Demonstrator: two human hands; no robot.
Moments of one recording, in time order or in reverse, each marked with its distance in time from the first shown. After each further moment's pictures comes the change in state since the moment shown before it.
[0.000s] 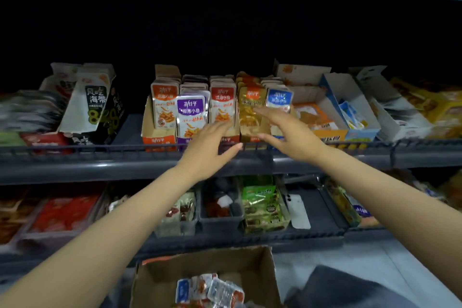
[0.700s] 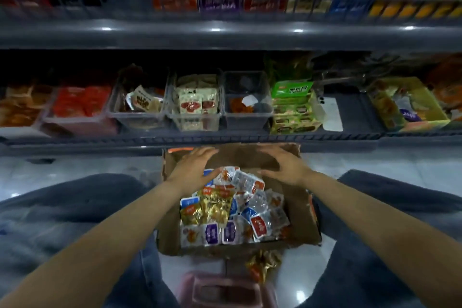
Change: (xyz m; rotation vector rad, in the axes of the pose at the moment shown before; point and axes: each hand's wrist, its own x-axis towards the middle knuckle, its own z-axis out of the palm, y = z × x) left_hand -0.238 -0.134 0.151 0.089 -0.542 -0.279; right_hand -0.188 -0.044 0.260 0.370 -0.619 0.381
